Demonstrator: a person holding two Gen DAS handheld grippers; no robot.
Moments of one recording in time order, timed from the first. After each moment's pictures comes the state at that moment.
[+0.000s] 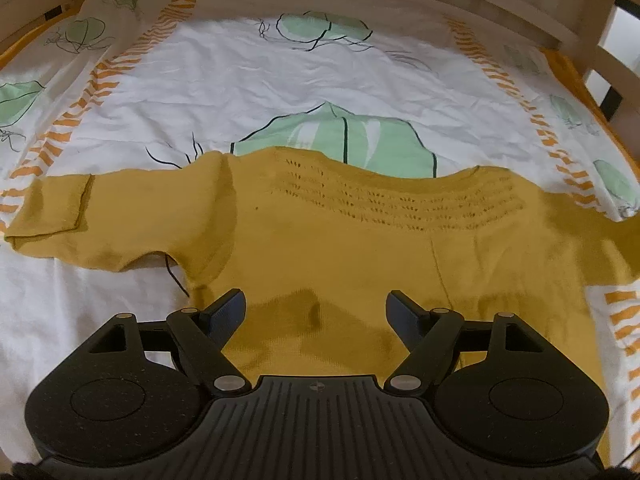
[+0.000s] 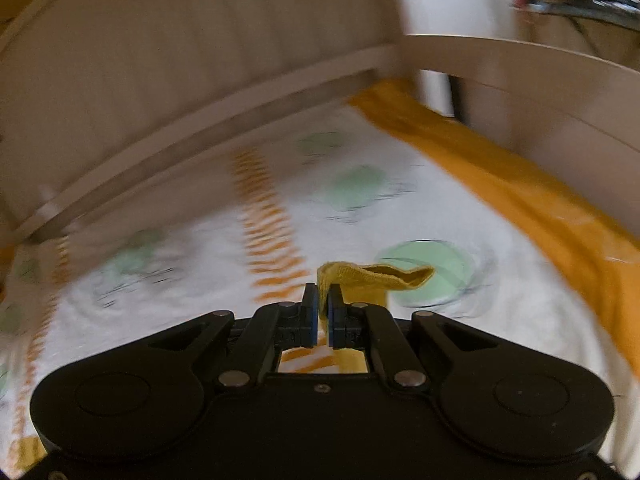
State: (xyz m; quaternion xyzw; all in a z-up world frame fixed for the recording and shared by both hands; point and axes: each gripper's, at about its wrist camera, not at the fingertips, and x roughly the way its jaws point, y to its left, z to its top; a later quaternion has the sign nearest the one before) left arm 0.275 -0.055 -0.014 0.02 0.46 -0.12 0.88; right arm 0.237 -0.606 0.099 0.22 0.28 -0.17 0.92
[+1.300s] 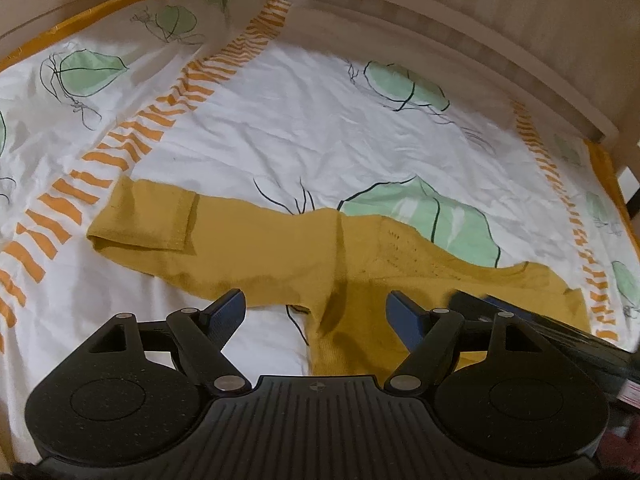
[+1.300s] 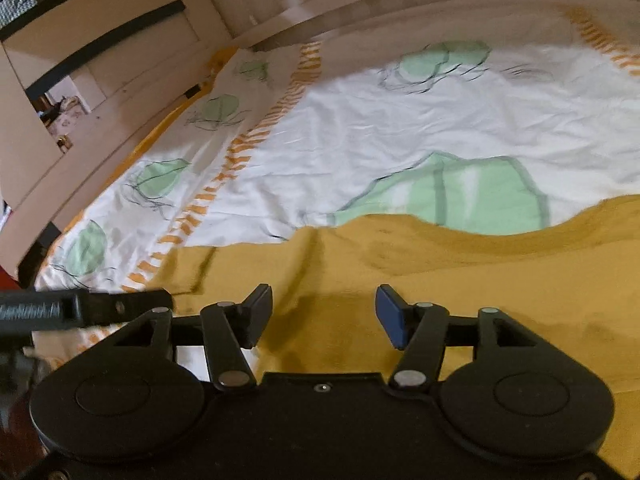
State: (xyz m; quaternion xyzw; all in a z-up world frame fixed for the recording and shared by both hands) left arm 0.298 0.045 0.020 -0.08 0.43 -0.06 0.90; right arm 0.308 -0.237 -0.037 0.17 0.36 0.16 0.90
